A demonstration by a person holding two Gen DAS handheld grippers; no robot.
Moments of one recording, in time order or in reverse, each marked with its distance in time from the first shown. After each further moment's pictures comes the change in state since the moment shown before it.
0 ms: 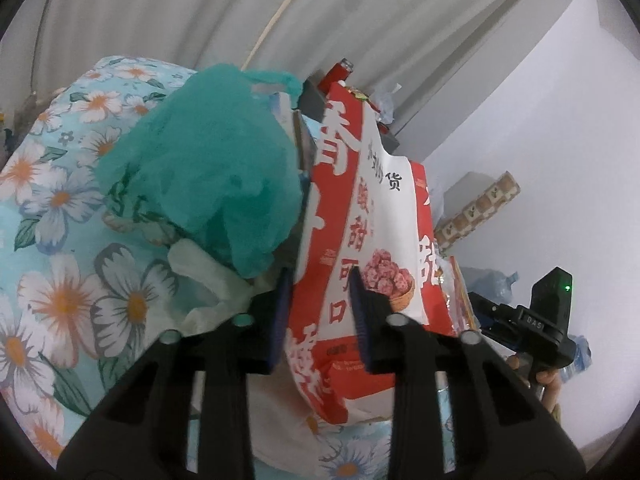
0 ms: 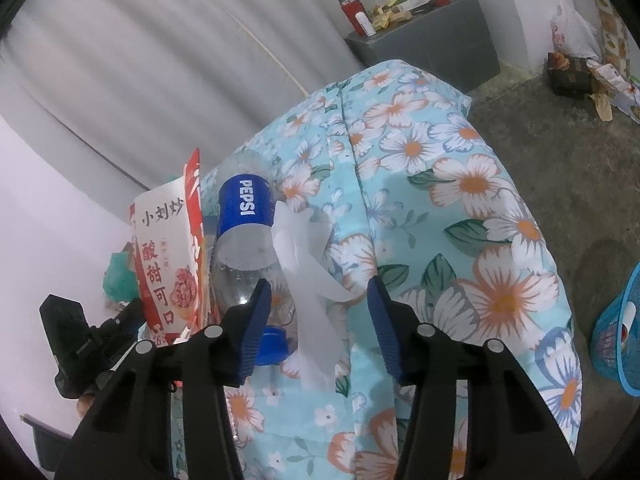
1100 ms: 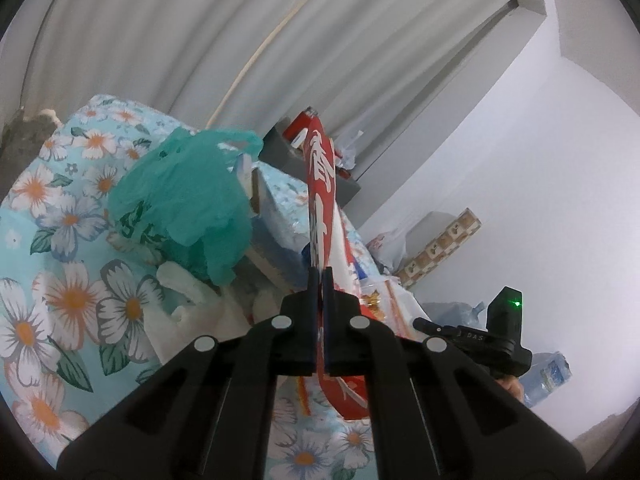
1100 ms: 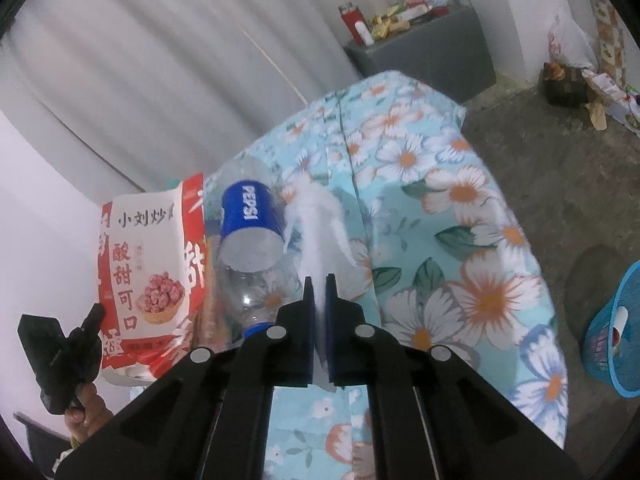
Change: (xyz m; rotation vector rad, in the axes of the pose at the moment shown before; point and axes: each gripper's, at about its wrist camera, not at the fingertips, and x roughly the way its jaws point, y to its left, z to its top) left arm -0.062 -0.017 -0.012 0.011 -0.188 -0.151; right arm -0.018 0.004 -0.001 -0.014 -0.040 -0.029
